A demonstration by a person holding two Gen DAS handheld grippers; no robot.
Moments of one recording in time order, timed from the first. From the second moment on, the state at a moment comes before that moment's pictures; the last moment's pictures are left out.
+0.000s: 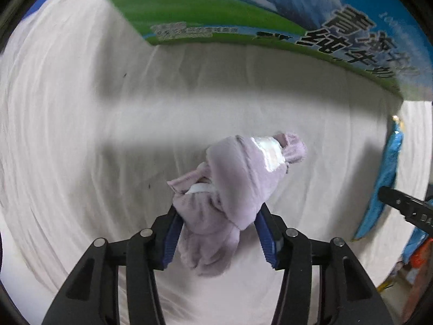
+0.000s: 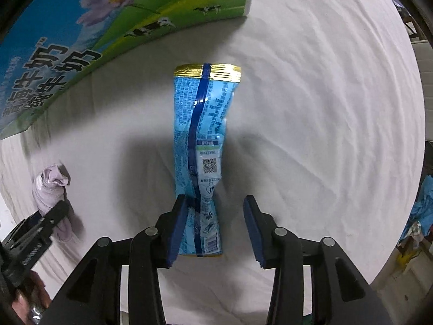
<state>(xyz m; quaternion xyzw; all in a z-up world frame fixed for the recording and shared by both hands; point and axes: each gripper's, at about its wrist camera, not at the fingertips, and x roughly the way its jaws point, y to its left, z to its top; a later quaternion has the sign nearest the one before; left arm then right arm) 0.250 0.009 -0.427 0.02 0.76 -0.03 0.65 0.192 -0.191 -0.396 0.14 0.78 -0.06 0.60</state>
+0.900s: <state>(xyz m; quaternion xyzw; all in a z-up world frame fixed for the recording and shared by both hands) 0.163 0.016 -0.377 -0.07 0.70 -0.01 0.71 0.141 -0.154 -0.363 0.10 0.76 -0.02 0.65</state>
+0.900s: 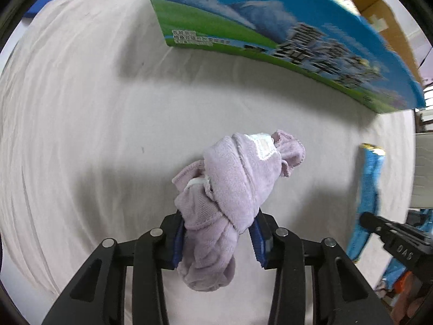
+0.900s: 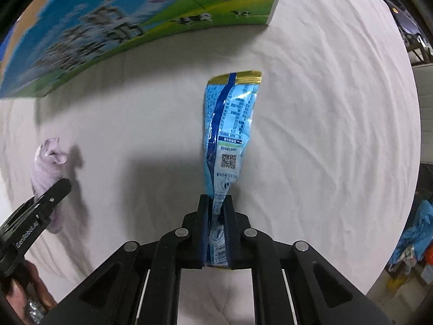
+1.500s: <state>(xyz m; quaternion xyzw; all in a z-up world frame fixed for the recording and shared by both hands) 0.150 -0.020 -0.237 -0.06 0.62 -0.07 0.78 0.126 -0.149 -0.212 0.08 0.69 0.13 0.70</state>
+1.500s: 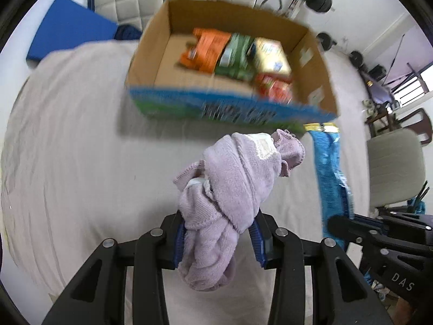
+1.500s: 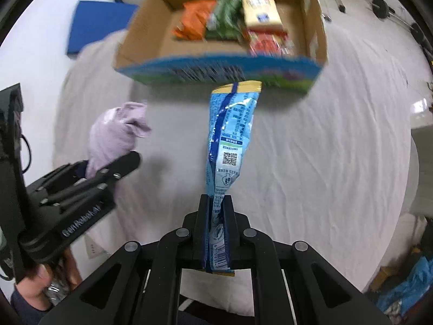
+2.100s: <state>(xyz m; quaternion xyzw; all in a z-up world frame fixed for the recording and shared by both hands) 0.327 0.009 -0.213 -0.13 0.62 -0.11 0.77 0.265 -0.133 -0.151 0.12 0.63 0.16 0.75</state>
